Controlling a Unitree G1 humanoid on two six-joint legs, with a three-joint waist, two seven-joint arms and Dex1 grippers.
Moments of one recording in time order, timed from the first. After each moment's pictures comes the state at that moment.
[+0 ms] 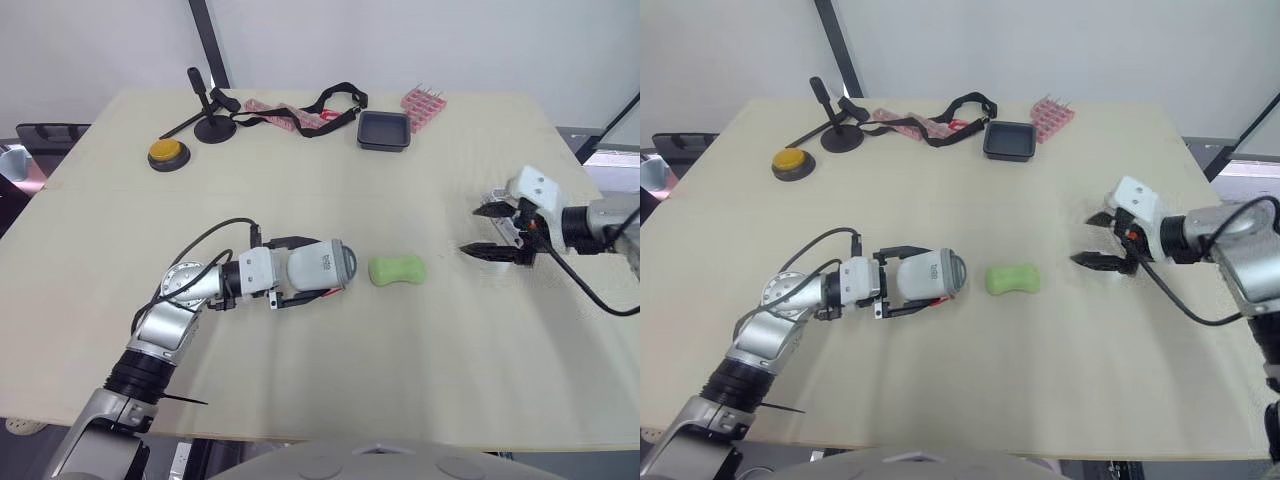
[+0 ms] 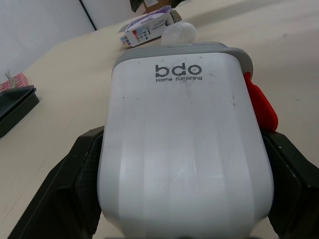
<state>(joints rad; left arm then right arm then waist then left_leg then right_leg) -0.25 0.48 -0.22 0.07 -0.22 -0.33 -1.06 -0.30 -0.91 -0.08 -0.07 0.49 0.46 1.16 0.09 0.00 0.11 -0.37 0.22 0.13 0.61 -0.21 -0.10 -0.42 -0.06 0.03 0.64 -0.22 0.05</state>
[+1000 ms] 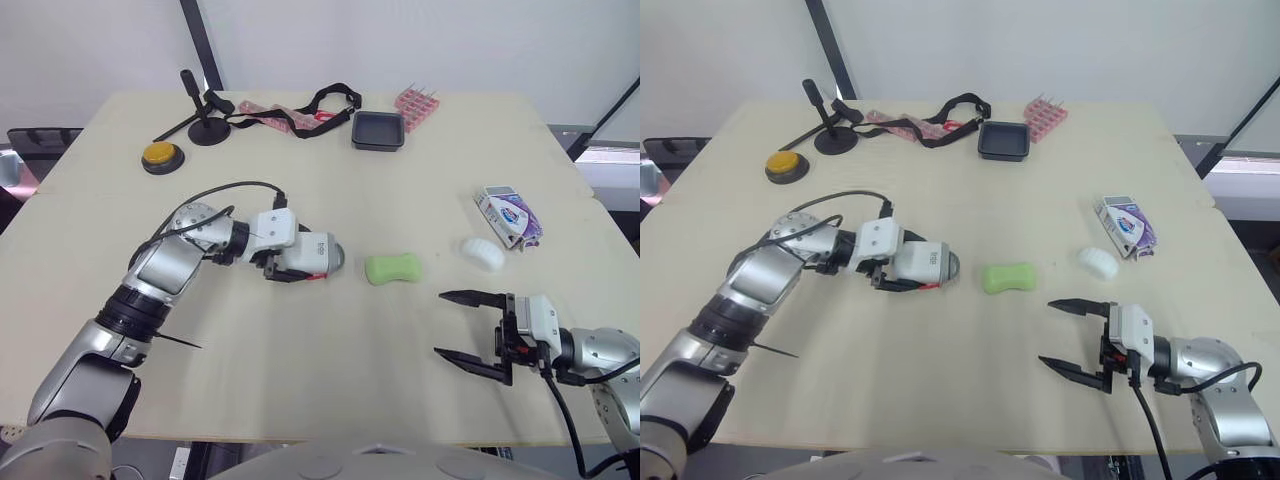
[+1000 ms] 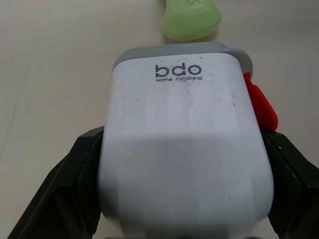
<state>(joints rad) -0.59 0.61 -0.36 0.04 -0.07 0.19 -1.20 0.24 -0.63 -0.13 -0.12 0.46 -0.17 1.28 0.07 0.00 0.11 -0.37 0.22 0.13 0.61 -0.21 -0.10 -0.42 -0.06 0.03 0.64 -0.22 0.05</state>
